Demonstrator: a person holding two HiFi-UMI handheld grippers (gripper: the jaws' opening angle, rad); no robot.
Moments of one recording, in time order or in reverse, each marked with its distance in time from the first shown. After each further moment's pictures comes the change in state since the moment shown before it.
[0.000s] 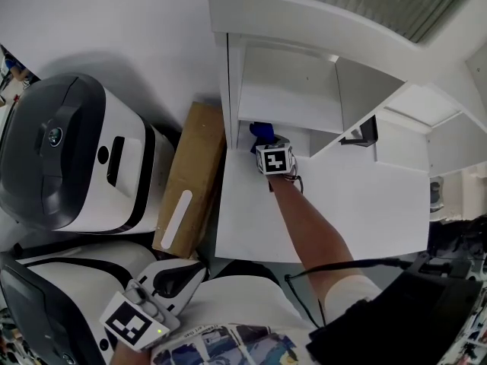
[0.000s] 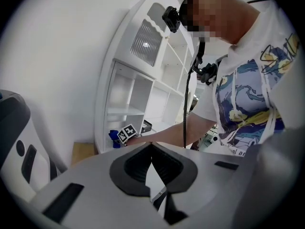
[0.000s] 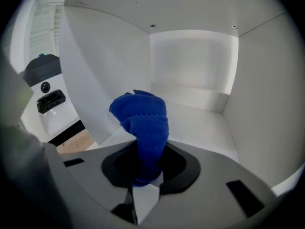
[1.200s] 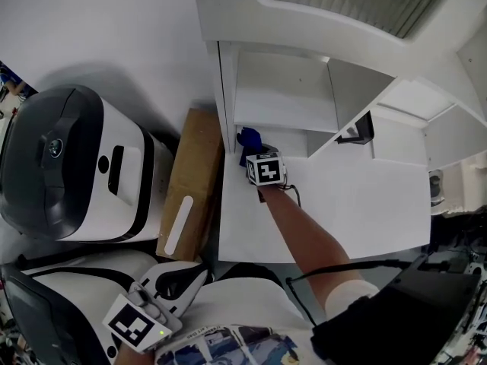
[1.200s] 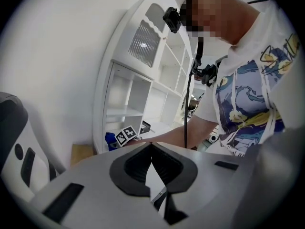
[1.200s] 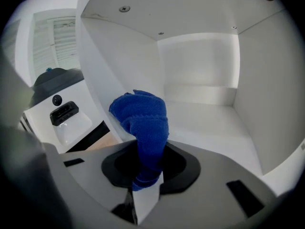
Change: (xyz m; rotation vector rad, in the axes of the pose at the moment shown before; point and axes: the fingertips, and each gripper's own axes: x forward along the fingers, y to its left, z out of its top) left arm -0.001 0.000 0.003 0.019 -0.003 -0.027; right arm -0.023 0.044 0.005 0.071 -0.033 0.106
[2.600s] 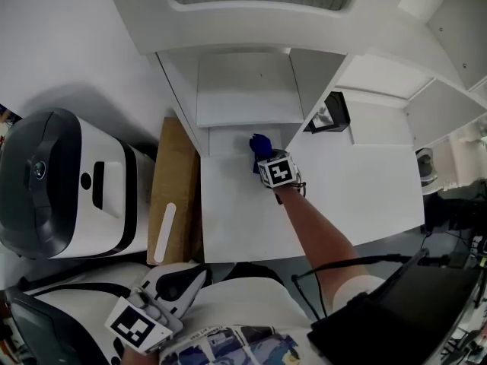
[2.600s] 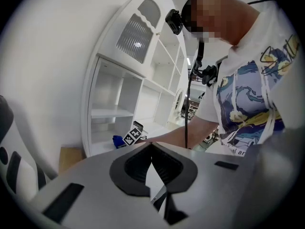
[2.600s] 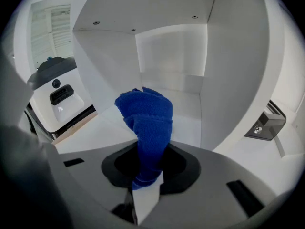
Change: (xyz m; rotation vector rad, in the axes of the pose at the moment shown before) left arm 0.034 -0.027 0.005 0.049 -0.004 -0.071; right arm -0.050 -0.105 -0.054 -0.069 0.130 -0.077
